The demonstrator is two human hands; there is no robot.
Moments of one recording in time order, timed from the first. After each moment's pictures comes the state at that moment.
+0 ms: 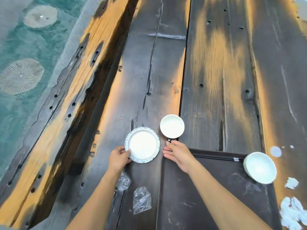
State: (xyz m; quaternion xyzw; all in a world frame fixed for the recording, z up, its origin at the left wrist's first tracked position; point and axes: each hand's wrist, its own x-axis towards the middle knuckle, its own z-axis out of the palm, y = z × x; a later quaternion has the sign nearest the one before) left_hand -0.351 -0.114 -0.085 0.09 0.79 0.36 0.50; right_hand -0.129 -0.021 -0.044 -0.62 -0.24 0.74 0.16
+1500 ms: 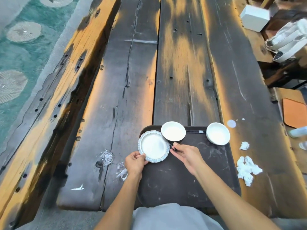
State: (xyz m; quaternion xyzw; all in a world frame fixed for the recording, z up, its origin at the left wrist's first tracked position) left_hand -0.174 -0.194 -0.073 0.04 0.75 0.43 0.49; right_hand 0.022 -0.133 0.007 -0.59 -0.15 0.72 0.34
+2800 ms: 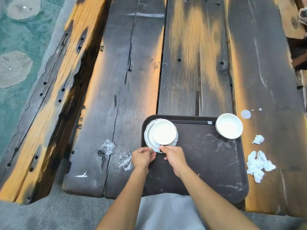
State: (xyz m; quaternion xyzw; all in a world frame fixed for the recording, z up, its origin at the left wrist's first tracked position) left_hand -0.152 -0.194 -0.077 -0.06 0.74 0.40 0.53; right_hand -0.028 -0.163 -0.047 -0.69 -0.32 0.63 0.17
